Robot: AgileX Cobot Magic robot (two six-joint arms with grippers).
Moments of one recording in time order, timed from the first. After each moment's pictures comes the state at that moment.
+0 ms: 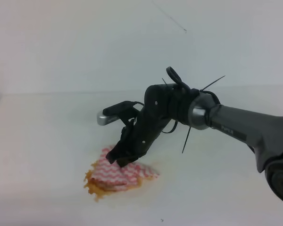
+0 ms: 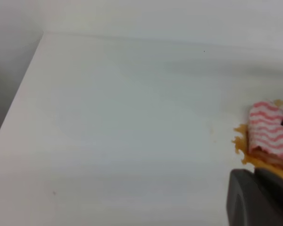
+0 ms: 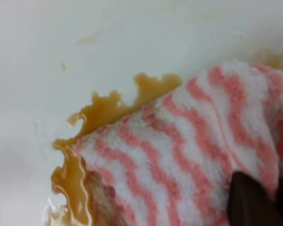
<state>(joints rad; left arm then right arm) -0.07 -0.03 0.04 -0.14 0.30 -0.07 0.66 2.44 -1.99 0.35 0.87 -0.29</state>
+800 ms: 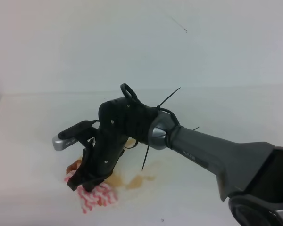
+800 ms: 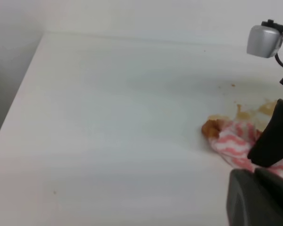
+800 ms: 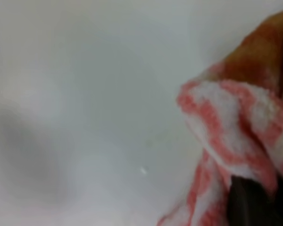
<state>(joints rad) -0.07 -0.03 0.04 -0.14 0.30 -0.07 0.83 2.50 -2.24 0.33 1.01 -0.23</state>
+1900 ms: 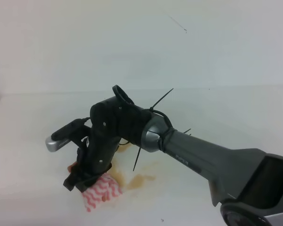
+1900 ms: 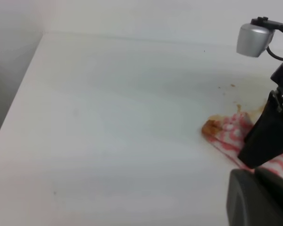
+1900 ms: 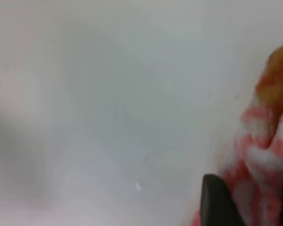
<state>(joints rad) -0.07 -0.03 0.04 -0.14 0.30 -0.07 0.87 2.59 -2.36 0.24 1.08 -0.21</state>
